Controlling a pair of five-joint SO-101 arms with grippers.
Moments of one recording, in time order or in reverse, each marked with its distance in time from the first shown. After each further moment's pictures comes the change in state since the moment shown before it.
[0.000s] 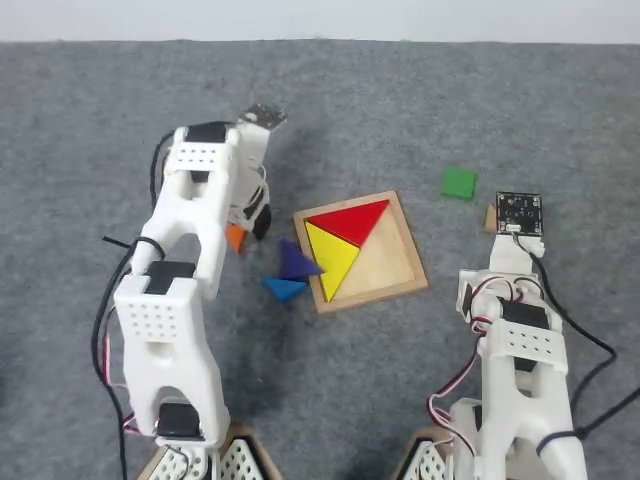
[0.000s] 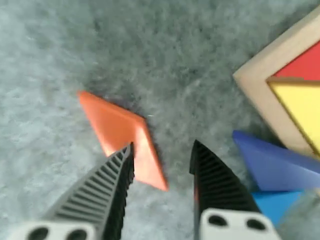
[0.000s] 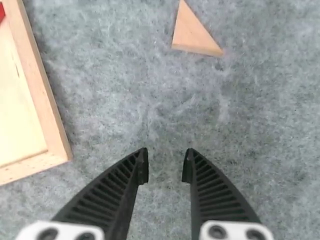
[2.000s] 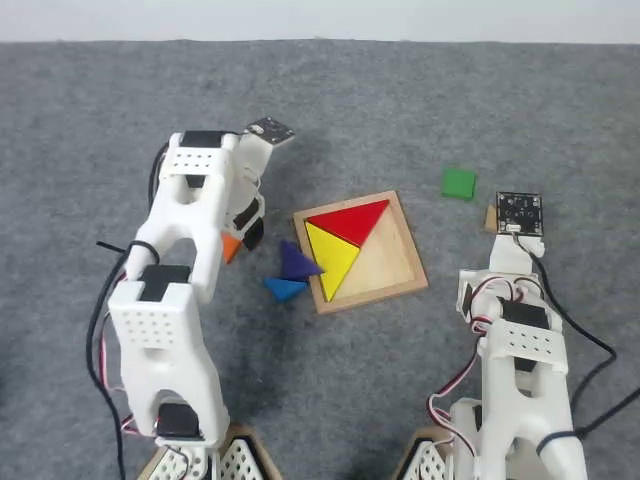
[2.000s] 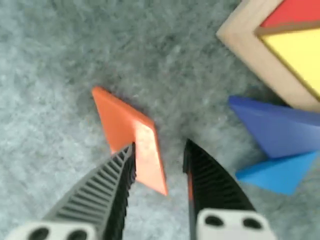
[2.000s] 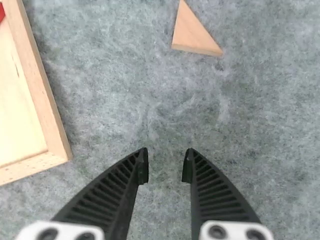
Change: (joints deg) left arm -0.7 -1.9 4.0 0.9 -10.1; right arm 0.0 0.0 0.0 0.0 0.0
